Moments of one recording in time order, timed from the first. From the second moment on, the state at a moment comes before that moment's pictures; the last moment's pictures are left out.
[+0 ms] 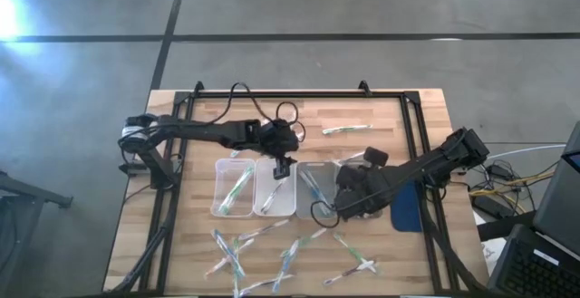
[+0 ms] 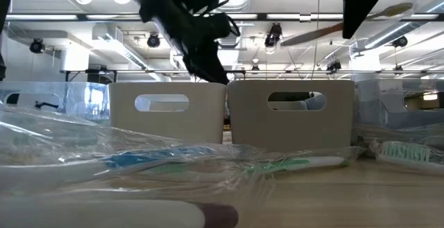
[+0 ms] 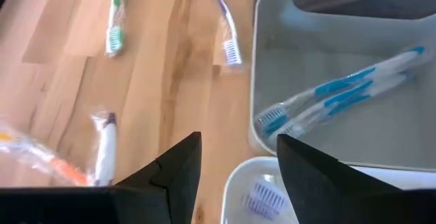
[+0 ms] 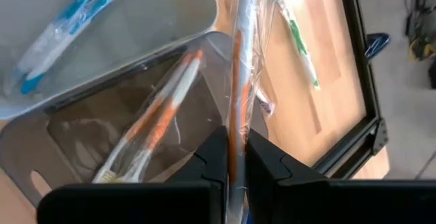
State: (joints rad) left arm 0.15 1.66 1.18 -0.31 0.04 0.05; right arm 0.41 1.70 1.53 -1.57 0.49 0.87
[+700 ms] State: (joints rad) left arm 0.07 1.15 0.57 0.64 0.01 0.17; right arm 0.43 1.48 1.38 -1.36 0.43 1.18
